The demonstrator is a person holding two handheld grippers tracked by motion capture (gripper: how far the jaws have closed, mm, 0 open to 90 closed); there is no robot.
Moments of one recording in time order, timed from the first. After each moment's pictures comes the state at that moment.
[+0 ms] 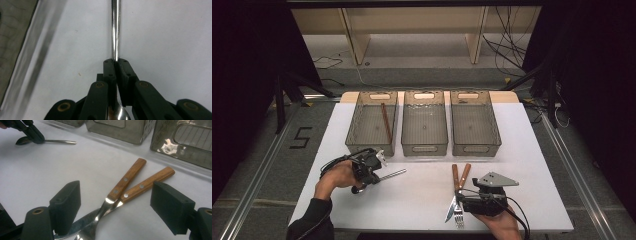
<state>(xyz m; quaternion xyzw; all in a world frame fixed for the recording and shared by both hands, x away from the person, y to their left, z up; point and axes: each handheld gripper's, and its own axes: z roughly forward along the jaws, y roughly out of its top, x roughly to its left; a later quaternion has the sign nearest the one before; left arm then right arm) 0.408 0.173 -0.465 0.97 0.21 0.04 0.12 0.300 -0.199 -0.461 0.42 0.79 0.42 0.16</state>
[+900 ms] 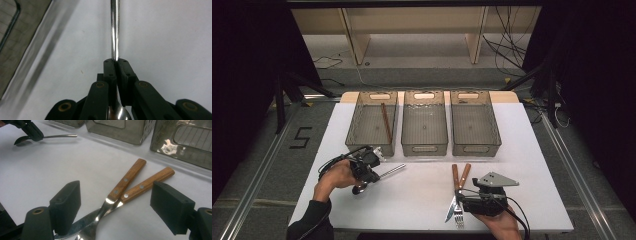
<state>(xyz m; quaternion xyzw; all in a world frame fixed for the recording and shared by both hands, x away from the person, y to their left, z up) 0.408 0.176 -0.455 0.96 0.26 0.04 0.13 0.299 -0.199 -0.461 0.42 0.79 0.42 0.16</state>
